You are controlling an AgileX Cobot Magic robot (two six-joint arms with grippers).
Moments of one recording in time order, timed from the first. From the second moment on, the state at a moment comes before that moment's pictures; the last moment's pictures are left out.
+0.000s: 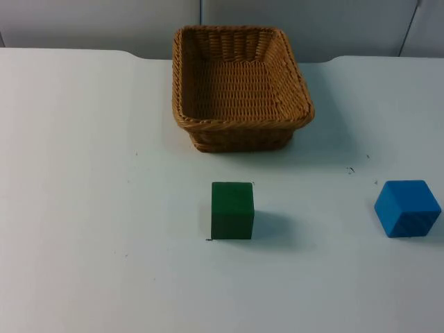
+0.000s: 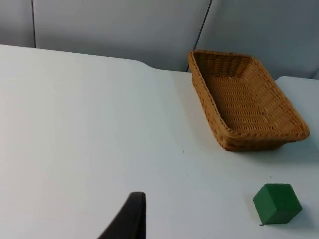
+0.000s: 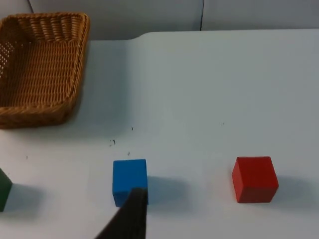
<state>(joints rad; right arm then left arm) -0.02 0.35 -0.63 0.00 0.89 -0.03 0.02 0.26 -0.60 -0.30 0.86 0.04</state>
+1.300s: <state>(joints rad) -0.02 1.18 -0.94 0.16 0.70 -0.18 0.02 1.22 -0.95 -0.65 0.58 0.47</state>
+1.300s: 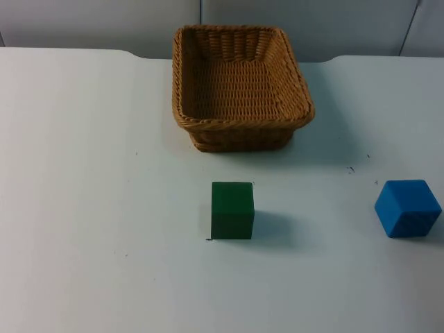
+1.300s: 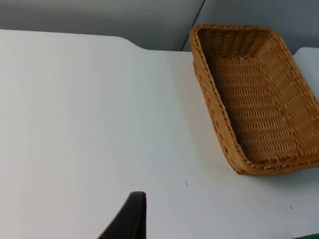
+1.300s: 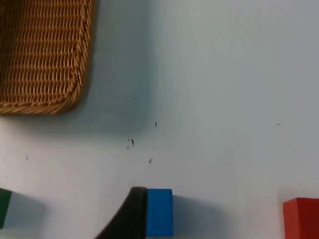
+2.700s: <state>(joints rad) 0.14 1.53 -0.94 0.28 0.67 -0.33 -0.11 2.21 -1.72 -0.90 0.72 0.66</state>
